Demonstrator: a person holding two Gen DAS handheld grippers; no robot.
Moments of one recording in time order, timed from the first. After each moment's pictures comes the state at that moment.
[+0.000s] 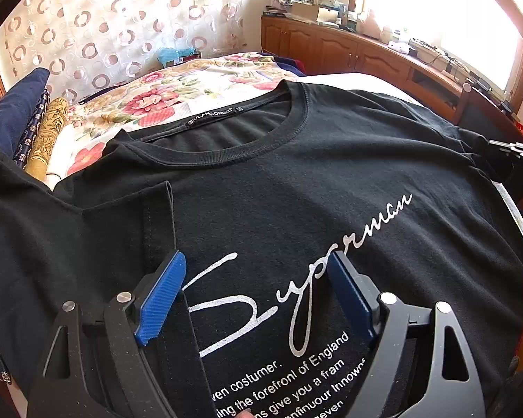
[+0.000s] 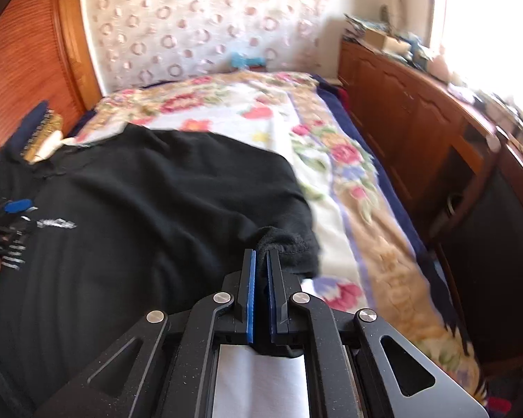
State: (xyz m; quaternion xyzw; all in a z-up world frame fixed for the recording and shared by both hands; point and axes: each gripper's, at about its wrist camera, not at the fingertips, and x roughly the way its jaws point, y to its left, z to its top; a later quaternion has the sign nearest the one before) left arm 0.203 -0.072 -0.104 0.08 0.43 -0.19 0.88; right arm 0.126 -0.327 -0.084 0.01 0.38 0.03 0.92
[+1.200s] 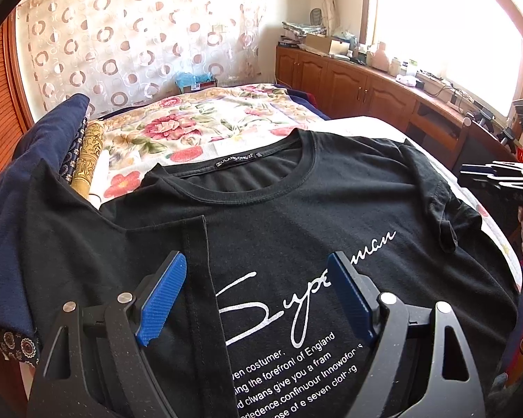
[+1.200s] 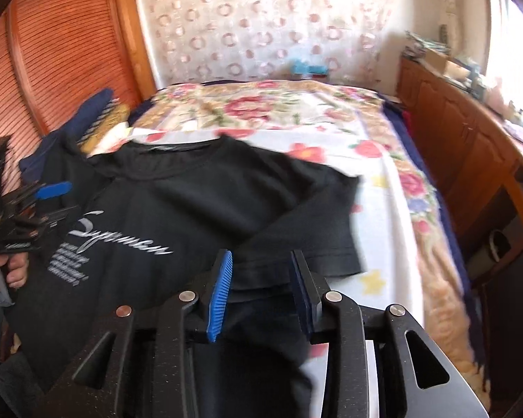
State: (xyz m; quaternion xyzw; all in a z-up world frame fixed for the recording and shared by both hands) left arm 0.185 -0.053 -0.064 0.05 0.38 -0.17 0.91; right arm 0.148 -0.260 -0.065 -0.02 0.38 0.11 0.92
